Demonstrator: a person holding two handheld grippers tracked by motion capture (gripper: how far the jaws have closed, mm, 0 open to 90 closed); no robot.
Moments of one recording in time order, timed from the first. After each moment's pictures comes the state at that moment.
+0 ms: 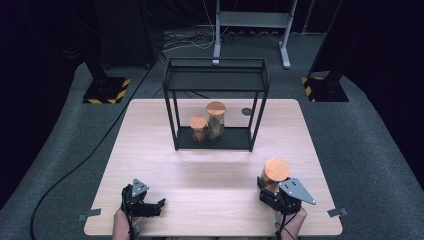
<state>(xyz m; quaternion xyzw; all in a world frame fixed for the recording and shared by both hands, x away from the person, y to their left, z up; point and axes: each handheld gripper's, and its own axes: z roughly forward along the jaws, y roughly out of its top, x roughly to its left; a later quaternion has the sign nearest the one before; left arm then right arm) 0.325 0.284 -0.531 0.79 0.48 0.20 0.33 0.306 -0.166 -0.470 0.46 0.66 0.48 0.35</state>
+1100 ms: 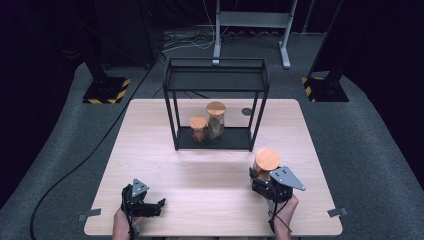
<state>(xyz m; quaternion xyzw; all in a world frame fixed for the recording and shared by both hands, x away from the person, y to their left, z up) 0.325 0.284 -0.531 0.79 0.48 0.20 0.33 0.335 -0.149 -0.462 0.44 0.67 0.48 0.34</state>
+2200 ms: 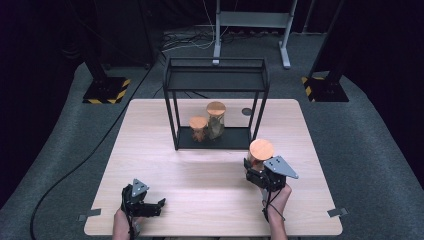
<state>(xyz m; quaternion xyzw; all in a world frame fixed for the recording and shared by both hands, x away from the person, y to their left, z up) 0.325 0.284 -0.531 0.79 0.48 0.20 0.33 0.363 -0.136 -0.456 0.44 0.67 0.50 0.34</state>
